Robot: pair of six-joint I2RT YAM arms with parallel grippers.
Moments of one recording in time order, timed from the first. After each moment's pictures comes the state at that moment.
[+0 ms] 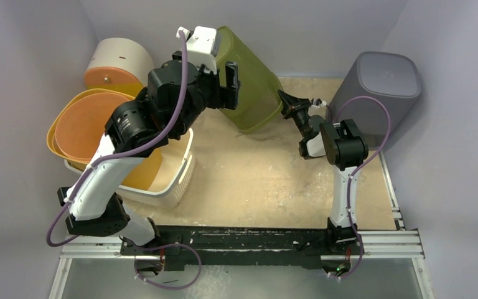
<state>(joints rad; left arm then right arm) -1.01 1.51 2.26 -0.94 -0.63 -0.23 0.16 2.24 0.98 1.53 -0.26 1.84</state>
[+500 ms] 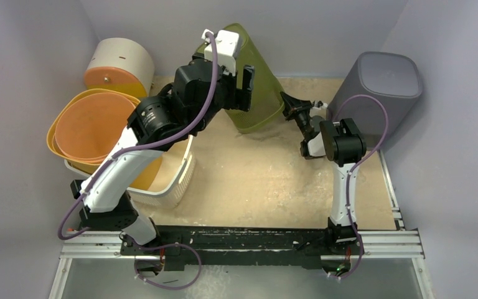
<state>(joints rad) -1.01 1.59 2.27 -0.94 -0.61 -0.23 0.12 2.31 1.00 1.53 -0.28 1.84</state>
